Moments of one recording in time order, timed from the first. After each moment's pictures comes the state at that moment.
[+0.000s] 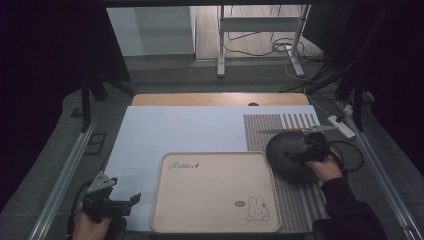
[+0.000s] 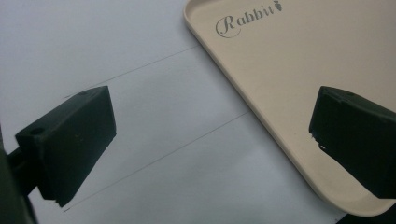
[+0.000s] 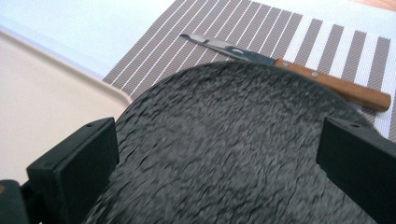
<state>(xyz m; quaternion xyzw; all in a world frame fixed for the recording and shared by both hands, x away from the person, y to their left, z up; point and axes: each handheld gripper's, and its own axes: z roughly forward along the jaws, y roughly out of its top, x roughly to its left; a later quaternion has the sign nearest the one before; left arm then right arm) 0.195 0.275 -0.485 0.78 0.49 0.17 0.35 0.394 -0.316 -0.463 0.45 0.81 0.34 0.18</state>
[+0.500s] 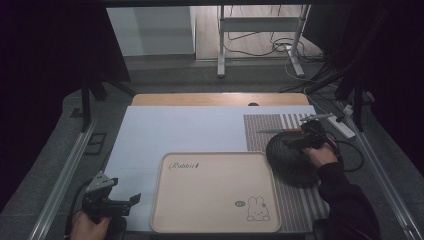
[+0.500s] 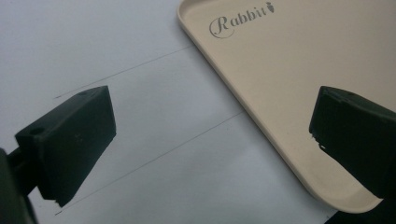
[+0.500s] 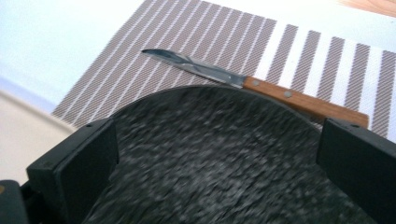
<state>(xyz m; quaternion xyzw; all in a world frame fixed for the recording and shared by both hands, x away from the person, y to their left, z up) 0.196 0.278 -0.485 0.78 0.49 0.15 0.36 0.439 -0.318 -0.465 0.48 0.80 0.31 0.18</state>
